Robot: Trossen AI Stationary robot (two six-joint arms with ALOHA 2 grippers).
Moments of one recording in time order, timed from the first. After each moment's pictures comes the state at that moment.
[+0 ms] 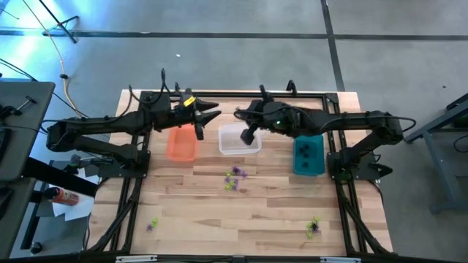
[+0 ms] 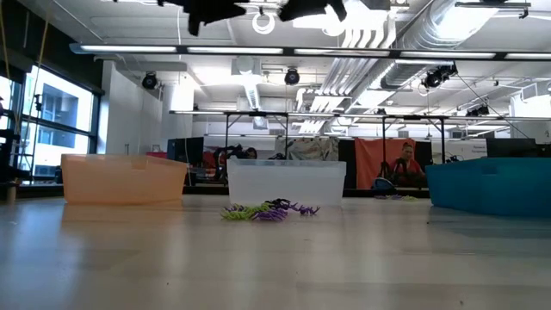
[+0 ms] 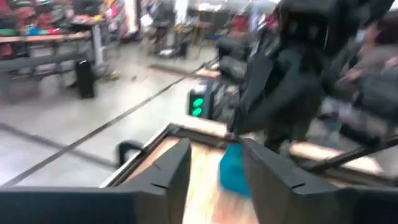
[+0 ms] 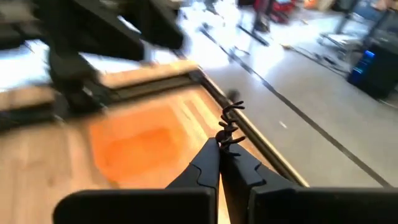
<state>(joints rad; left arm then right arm) 0.21 1.06 0.86 0.14 -0.12 -0.08 -0.04 1.48 1.41 -0.34 0.45 0.10</state>
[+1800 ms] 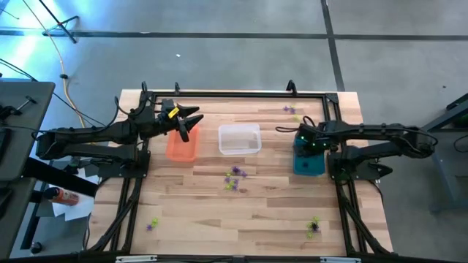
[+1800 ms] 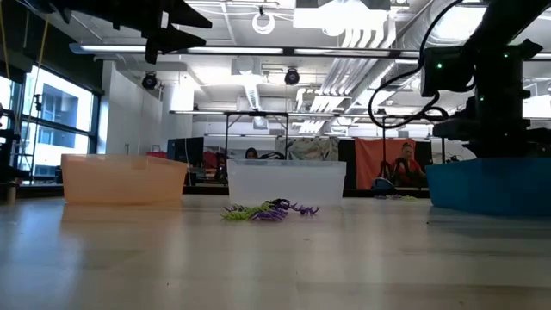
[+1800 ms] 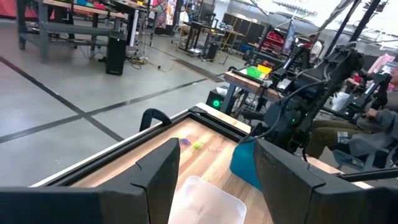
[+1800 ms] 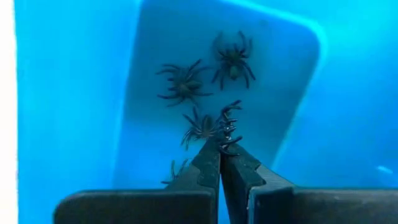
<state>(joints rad) 0.21 0.80 0.57 0.18 -0.25 -0.30 -0.34 1.09 0.52 -0.91 -0.01 1.06</state>
